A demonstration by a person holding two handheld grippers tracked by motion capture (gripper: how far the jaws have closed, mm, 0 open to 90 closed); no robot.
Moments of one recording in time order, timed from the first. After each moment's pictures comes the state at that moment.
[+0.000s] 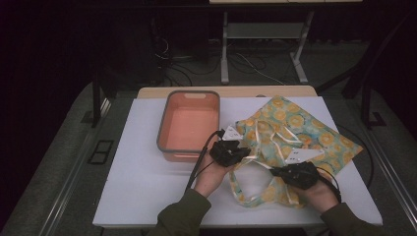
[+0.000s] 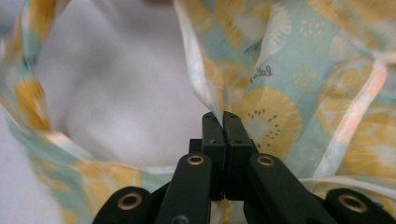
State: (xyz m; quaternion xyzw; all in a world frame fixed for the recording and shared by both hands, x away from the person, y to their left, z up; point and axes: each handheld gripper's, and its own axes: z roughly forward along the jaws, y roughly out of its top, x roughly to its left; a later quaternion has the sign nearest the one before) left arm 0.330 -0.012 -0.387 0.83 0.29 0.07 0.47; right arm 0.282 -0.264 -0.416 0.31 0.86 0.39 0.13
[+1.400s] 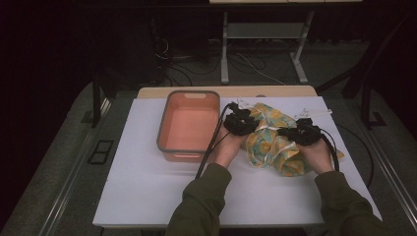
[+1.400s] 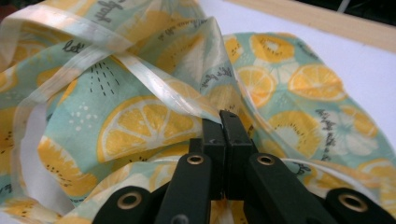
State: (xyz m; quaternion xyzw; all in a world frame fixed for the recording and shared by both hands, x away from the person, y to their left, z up) left arm 0.410 -0.055 -0.379 0.81 0.35 0.13 0.46; right arm 0.393 -0.302 -0.410 0.42 0.79 0.42 0.14
